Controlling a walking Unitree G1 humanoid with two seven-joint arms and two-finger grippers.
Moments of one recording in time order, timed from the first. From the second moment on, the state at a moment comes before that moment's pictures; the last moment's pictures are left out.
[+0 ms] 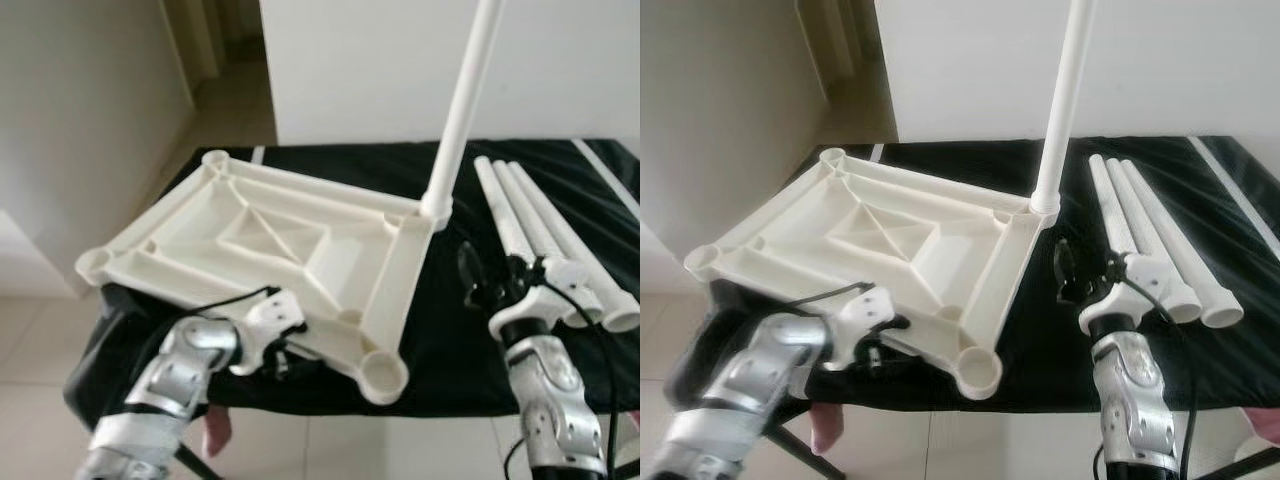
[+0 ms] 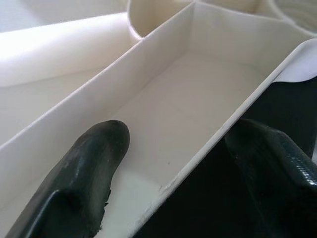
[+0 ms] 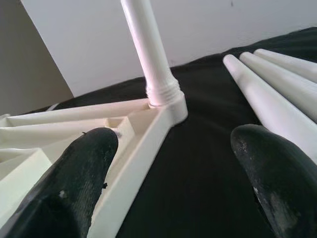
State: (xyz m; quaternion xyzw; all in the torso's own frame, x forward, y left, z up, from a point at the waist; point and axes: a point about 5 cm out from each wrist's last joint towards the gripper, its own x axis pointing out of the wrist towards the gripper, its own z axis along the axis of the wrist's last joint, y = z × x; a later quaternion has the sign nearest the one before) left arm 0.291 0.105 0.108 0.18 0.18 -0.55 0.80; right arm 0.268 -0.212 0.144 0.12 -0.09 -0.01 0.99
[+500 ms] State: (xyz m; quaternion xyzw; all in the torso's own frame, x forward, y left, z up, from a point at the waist) left arm 0.290 0.059 0.119 0.15 0.13 -0.57 0.80; right arm 0.270 -0.217 0.145 0.07 -0.09 -0.03 0.99
